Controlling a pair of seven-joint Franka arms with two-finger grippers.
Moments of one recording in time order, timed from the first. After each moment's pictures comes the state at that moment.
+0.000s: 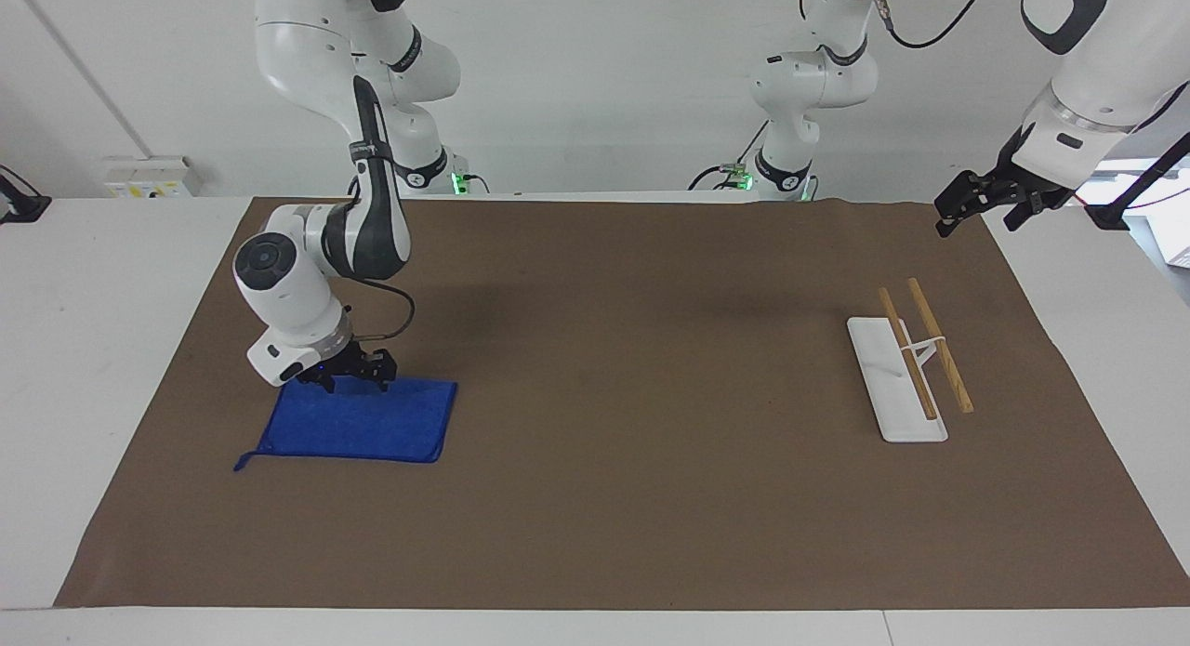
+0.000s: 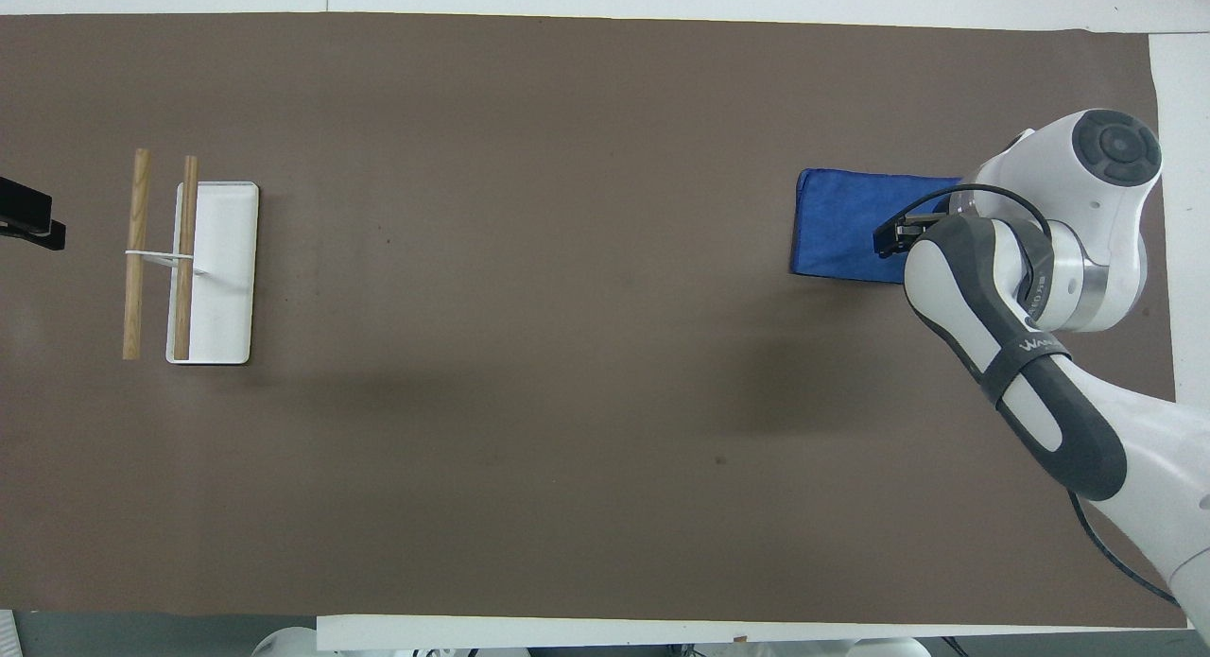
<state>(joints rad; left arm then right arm) -0.05 0.02 -0.01 -1.51 0.03 1.44 -0.03 0.10 0.31 -0.12 -1.99 0.05 2.26 -0.07</state>
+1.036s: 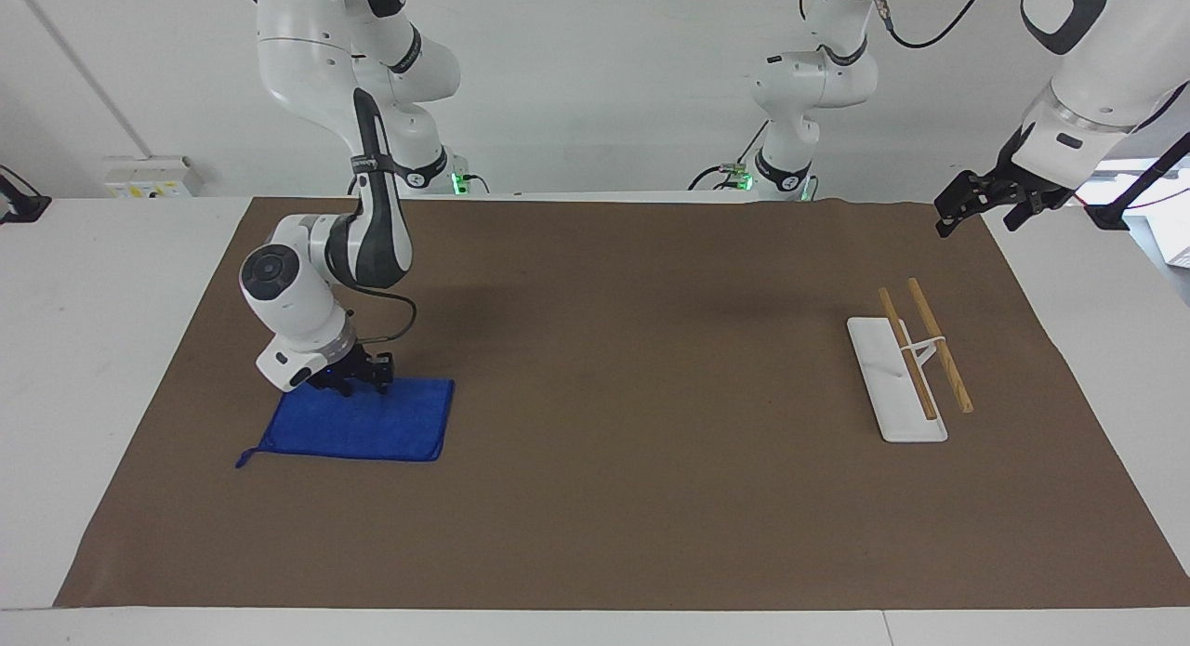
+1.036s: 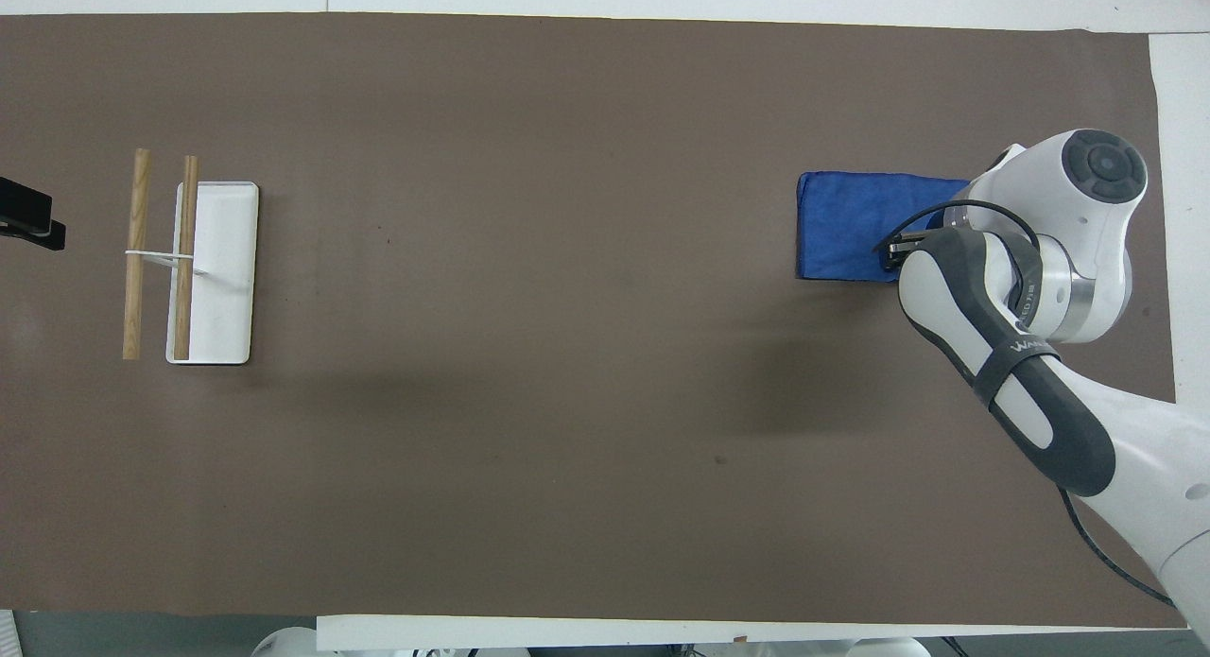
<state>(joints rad) -0.05 0.02 -0.01 -1.51 0.03 1.44 -0.03 0.09 0.32 -0.12 -2.03 0.05 2.30 -0.13</state>
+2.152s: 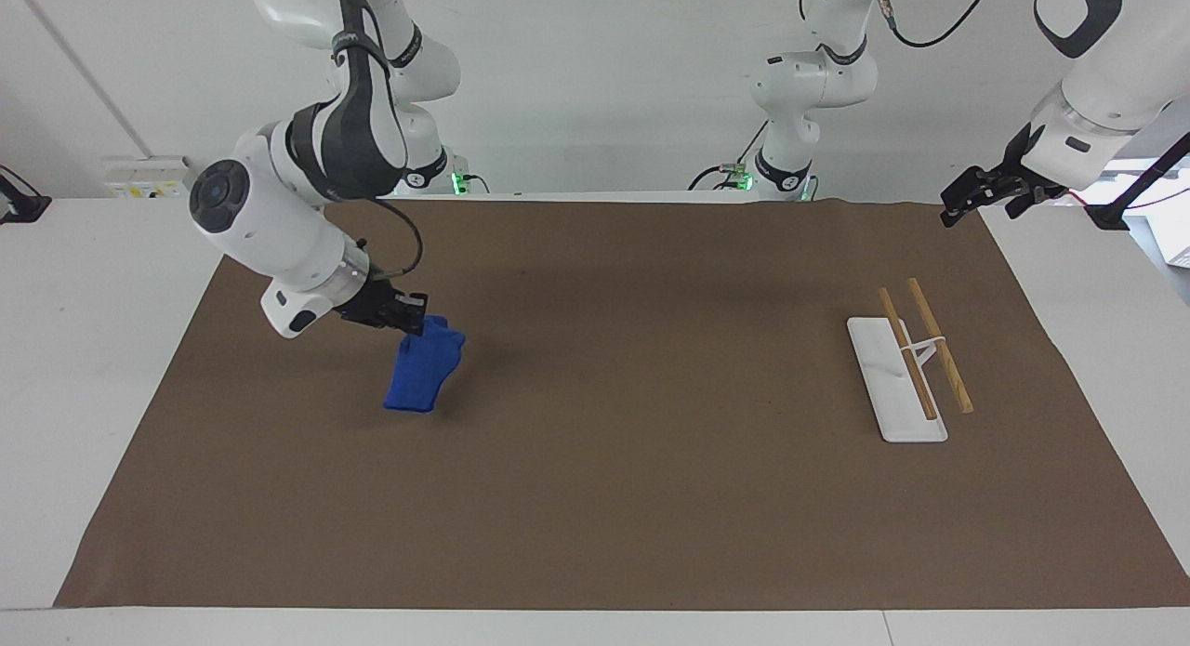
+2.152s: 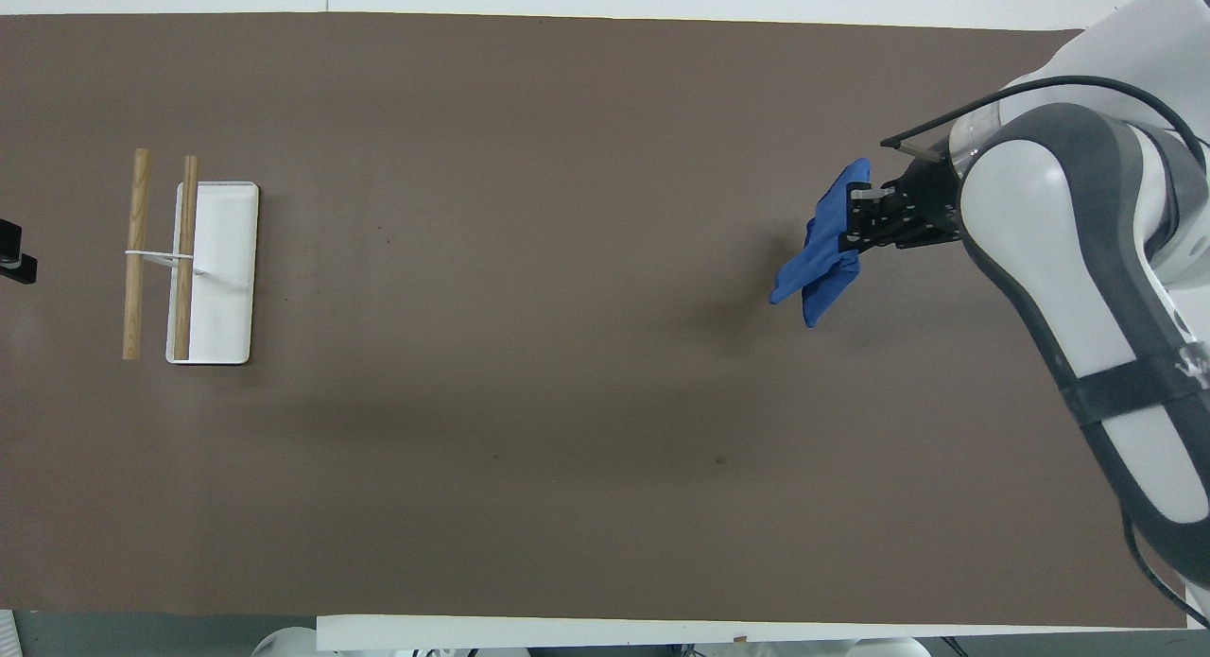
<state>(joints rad) 0.01 -0.01 0.01 -1.55 0.04 1.37 -0.09 0.17 0.18 -0.04 -1.70 0.40 1.72 0.26</state>
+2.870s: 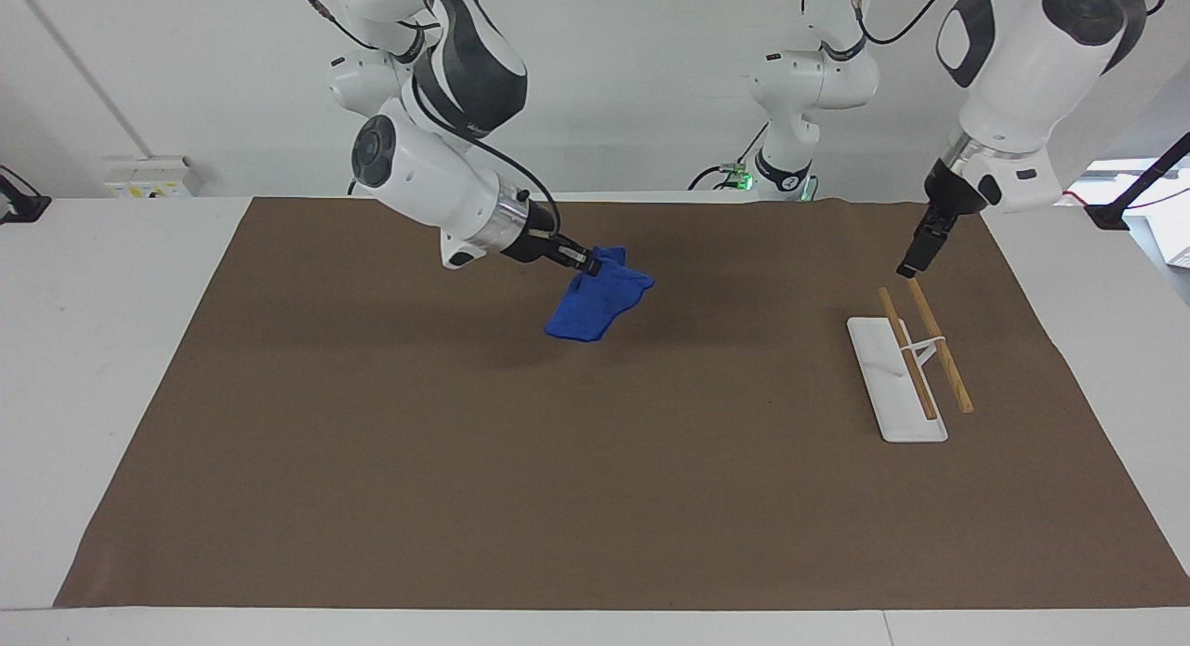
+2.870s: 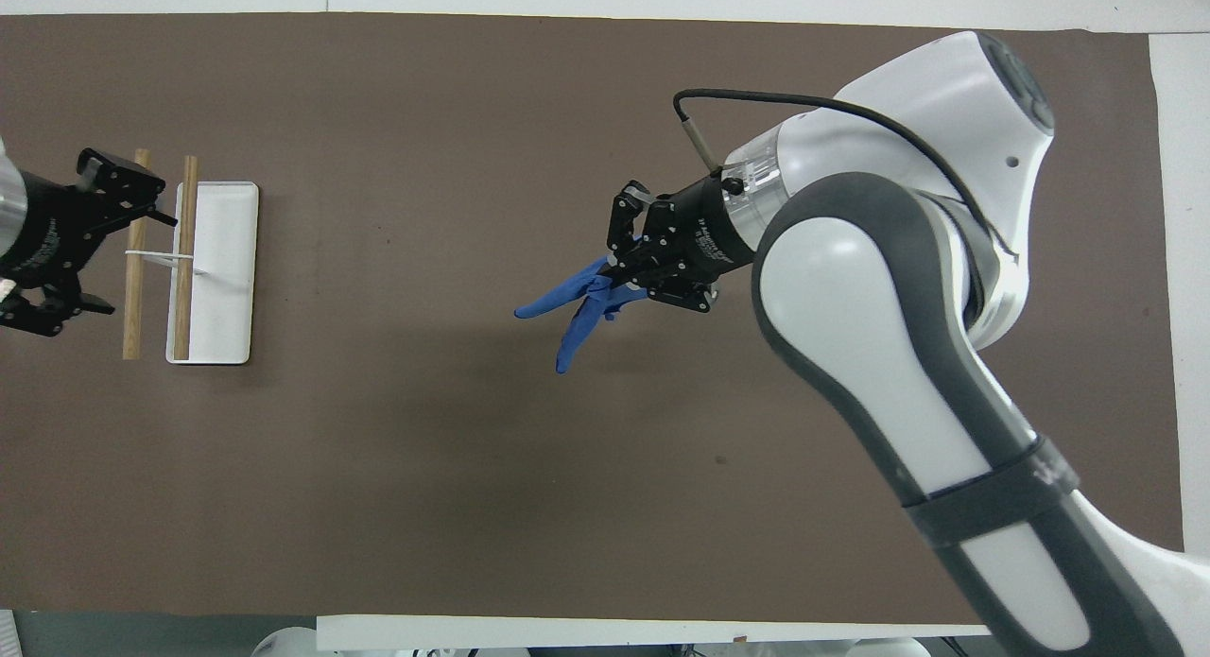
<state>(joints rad) -0.23 -0.11 -0.02 -1.83 0.04 1.73 -1.25 0.44 0.18 -0.01 -1.70 0.75 1.95 0.95</state>
